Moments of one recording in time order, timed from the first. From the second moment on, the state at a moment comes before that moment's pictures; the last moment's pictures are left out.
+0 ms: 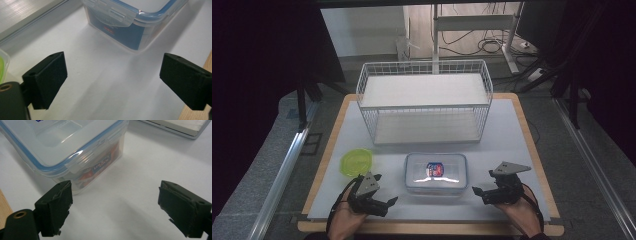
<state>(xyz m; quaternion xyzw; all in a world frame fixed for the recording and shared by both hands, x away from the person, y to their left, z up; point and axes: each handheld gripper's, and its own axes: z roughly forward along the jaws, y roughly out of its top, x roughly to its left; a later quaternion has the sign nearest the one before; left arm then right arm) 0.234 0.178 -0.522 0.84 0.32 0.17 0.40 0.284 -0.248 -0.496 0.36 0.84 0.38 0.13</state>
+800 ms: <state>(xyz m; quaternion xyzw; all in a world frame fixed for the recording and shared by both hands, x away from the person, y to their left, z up) 0.262 0.168 -0.496 0.81 0.37 0.11 0.44 0.287 -0.244 -0.481 0.38 0.83 0.40 0.10</state>
